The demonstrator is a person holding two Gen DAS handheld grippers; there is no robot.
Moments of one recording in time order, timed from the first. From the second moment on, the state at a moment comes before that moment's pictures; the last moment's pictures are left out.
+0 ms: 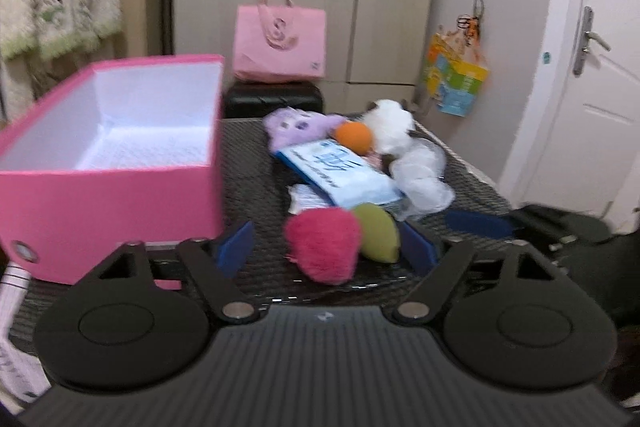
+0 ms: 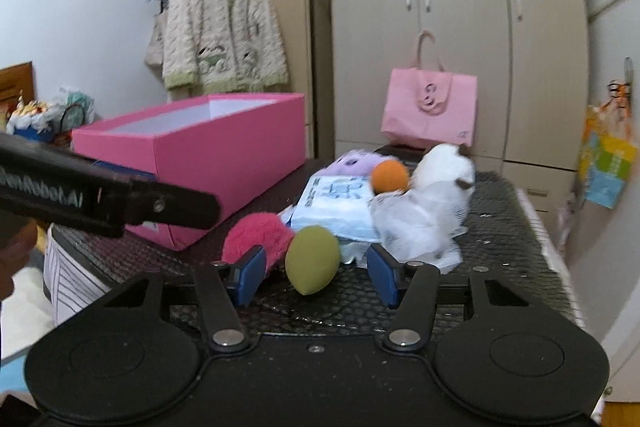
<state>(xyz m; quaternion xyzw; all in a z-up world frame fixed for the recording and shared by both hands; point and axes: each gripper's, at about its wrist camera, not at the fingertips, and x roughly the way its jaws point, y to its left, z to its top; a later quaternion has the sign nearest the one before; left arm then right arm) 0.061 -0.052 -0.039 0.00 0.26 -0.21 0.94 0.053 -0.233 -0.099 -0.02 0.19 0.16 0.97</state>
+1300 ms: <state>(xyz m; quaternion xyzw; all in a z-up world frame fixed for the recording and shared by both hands) 0.113 -0.082 -0.095 -0.05 0.30 -0.13 0.94 0.076 -0.240 -0.133 -0.01 0.19 0.15 0.97</state>
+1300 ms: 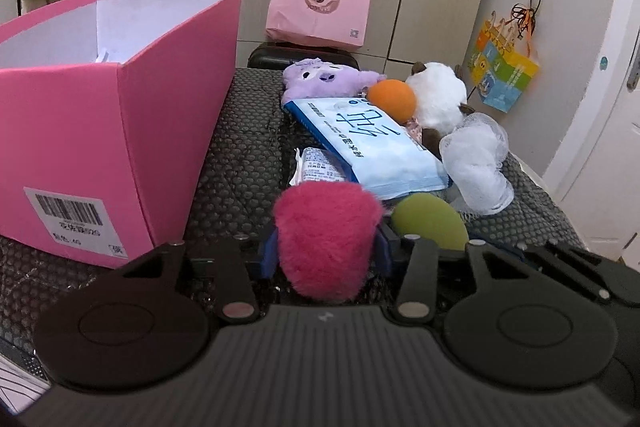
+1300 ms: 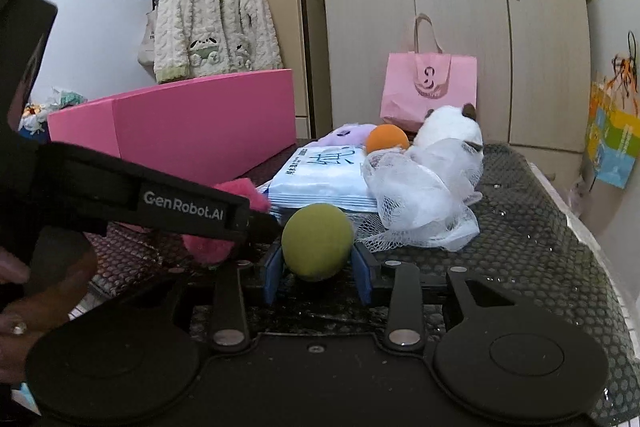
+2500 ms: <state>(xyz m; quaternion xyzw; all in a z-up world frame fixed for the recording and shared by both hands) 0.048 0.016 -0.025 0.00 0.35 -0.18 0.92 0.027 -0.181 -0.051 0.02 0.27 0.25 0.93</state>
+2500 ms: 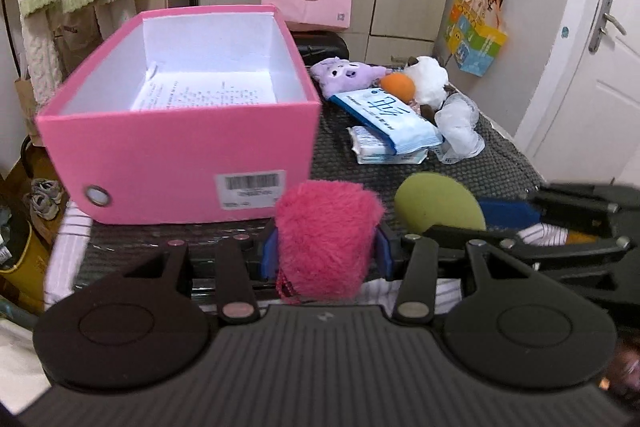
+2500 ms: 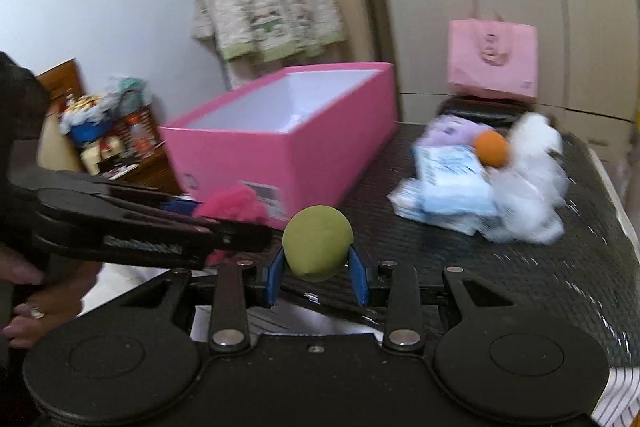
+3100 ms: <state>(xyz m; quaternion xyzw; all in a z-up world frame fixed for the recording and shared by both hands) 0.165 0.084 0.043 -0.02 0.34 -0.20 0.92 0.134 -0.110 0.017 -0.06 0.22 0.28 0.93</state>
